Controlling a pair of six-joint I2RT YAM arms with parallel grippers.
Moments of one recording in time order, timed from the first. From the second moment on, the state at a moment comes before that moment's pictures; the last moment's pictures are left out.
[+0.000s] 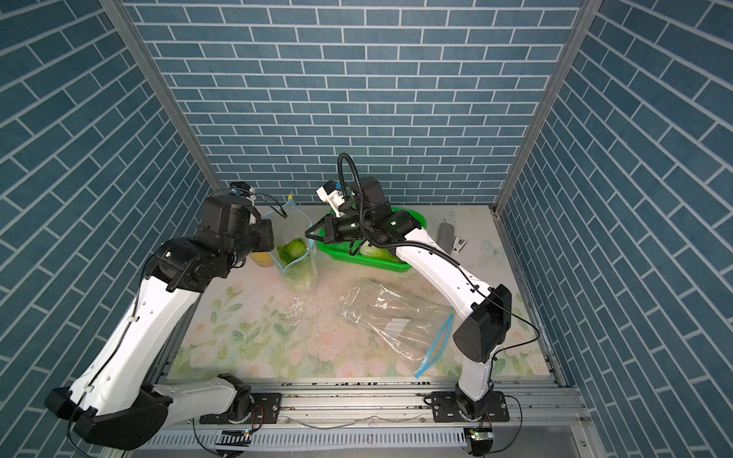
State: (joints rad) left arm -0.47 1.22 1.64 -1.02 -0.42 -0.31; right arm 0.81 1.82 1.90 -0.52 -0.72 0.57
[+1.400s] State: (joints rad) left arm -0.50 1.24 1.21 -0.72 -0.24 -0.40; right arm 0.61 1.51 1.49 -0.70 -0.22 0.47
